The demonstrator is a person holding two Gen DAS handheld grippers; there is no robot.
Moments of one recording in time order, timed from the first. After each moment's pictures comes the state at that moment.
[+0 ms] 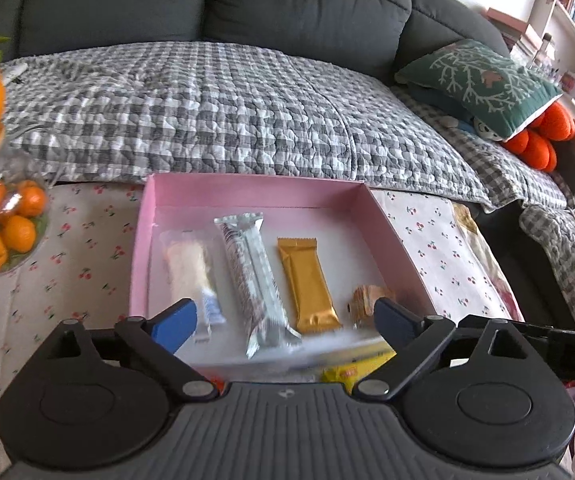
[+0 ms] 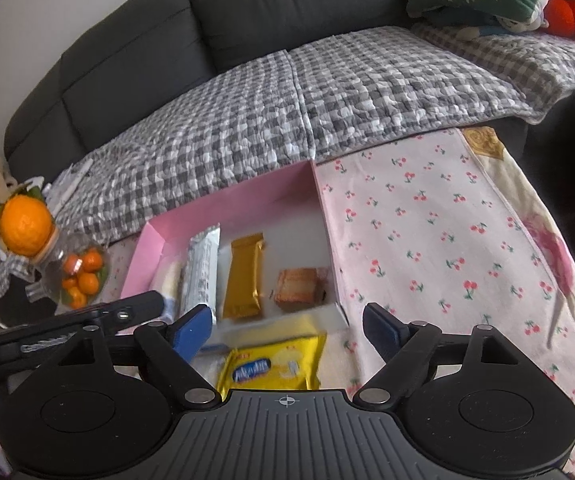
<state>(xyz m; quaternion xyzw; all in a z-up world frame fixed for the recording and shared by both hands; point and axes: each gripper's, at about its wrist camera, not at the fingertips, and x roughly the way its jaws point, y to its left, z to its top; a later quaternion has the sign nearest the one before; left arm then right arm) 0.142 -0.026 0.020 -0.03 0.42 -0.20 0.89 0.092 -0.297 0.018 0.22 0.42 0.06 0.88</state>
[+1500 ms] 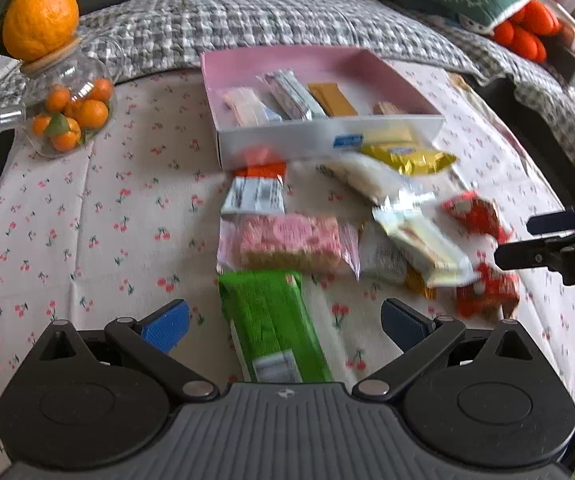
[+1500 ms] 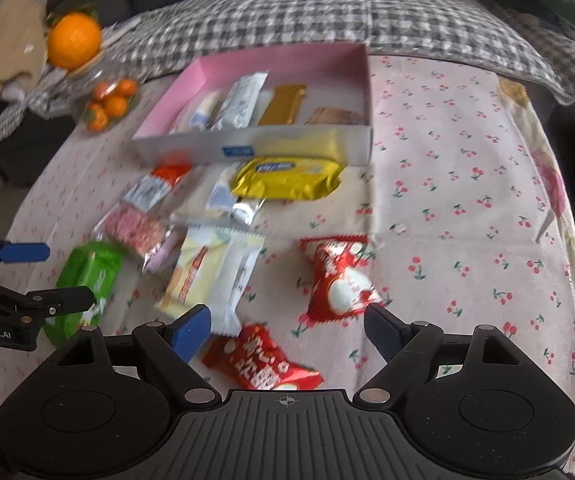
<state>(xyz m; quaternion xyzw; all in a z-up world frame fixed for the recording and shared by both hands) 0.025 0.037 -0.015 0.07 0.48 -0.20 0.85 -0.002 -0.256 -0.005 0.06 0.51 0.14 0.84</state>
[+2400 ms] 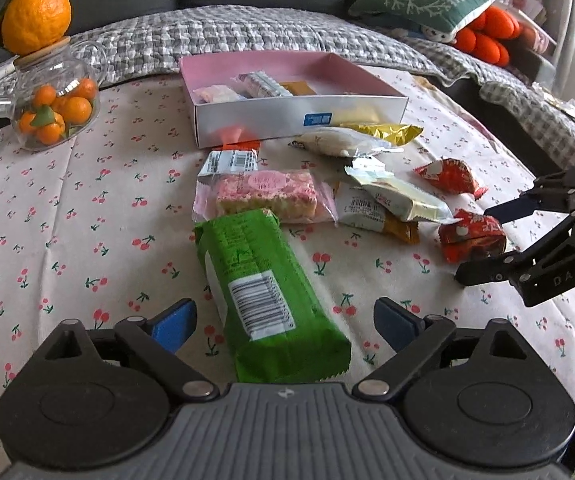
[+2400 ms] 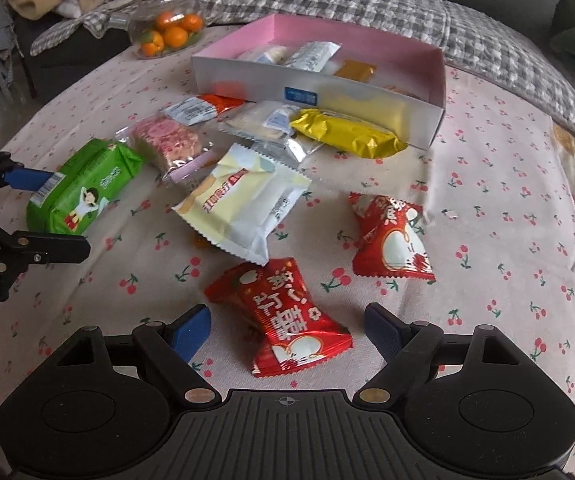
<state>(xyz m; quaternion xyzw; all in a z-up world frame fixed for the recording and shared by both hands) -0.012 0.051 -0.045 0.06 0.42 -0.24 0.87 -0.032 -0.227 -0.041 -0.06 0.48 0.20 0.85</state>
